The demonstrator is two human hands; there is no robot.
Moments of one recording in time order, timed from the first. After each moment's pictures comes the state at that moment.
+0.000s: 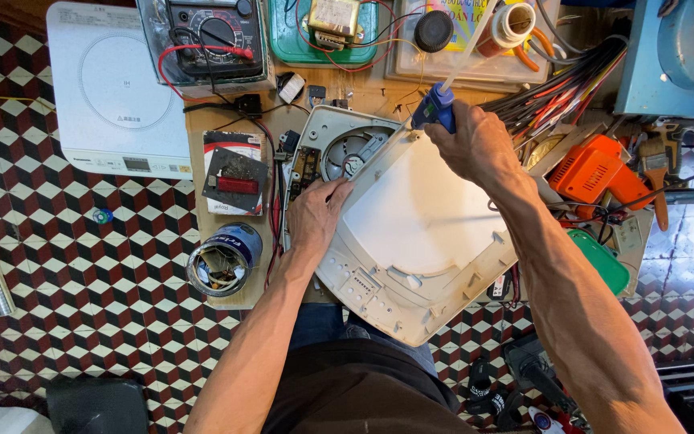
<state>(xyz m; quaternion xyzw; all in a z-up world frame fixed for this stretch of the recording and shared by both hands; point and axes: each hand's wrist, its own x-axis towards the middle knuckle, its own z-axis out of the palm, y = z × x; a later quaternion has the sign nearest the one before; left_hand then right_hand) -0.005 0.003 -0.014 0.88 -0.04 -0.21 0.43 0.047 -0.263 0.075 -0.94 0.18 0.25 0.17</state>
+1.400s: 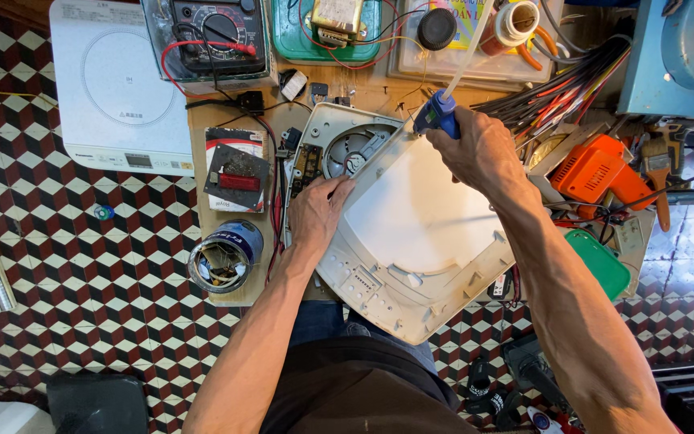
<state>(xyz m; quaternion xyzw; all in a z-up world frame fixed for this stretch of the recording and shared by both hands) -0.004 0.004 -0.014 0.88 -0.05 -0.19 0.43 0.042 -0.247 0.104 -0.89 0.26 0.30 0.24</state>
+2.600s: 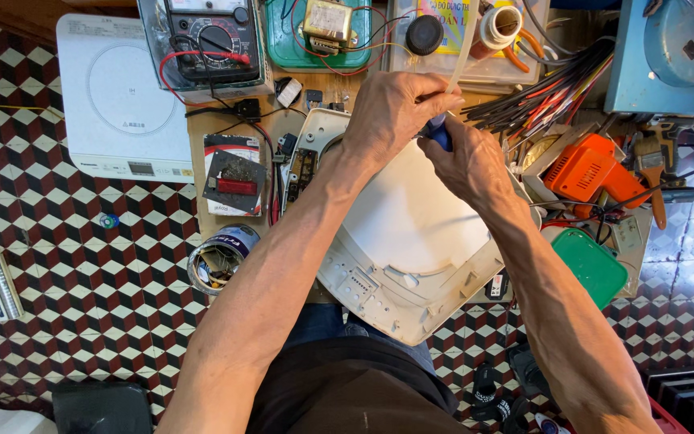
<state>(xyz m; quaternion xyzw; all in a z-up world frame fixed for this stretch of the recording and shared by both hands) 0.109 -0.111 0.076 0.74 -0.27 -0.09 0.61 0.014 -0.255 0.093 -0.95 0.13 0.12 0.27</state>
